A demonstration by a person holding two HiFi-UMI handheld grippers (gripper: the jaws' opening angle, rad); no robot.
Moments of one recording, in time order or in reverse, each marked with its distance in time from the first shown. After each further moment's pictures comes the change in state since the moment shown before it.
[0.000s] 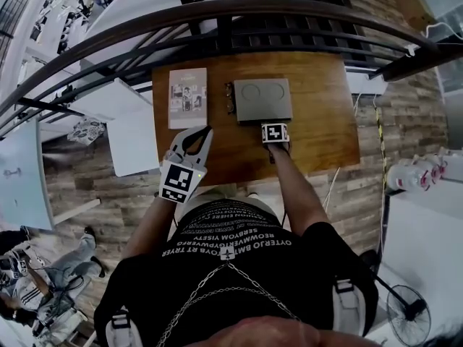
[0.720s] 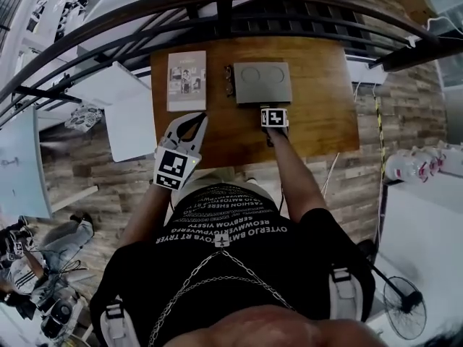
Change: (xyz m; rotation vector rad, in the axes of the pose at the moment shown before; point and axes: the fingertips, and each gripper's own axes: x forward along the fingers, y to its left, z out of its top) left arm -0.020 -0.006 -0.016 -0.010 0.022 -0.001; right arm -0.009 0.011 0.009 0.041 -0.113 0.056
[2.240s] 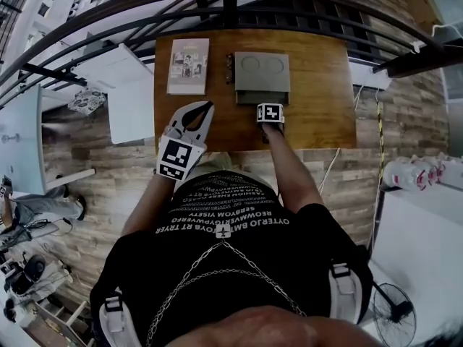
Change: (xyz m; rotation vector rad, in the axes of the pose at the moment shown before) left arm -0.016 -0.061 0.023 -0.017 -0.054 0.055; right arm -0.019 0.008 -0.048 -0.004 0.056 0.053
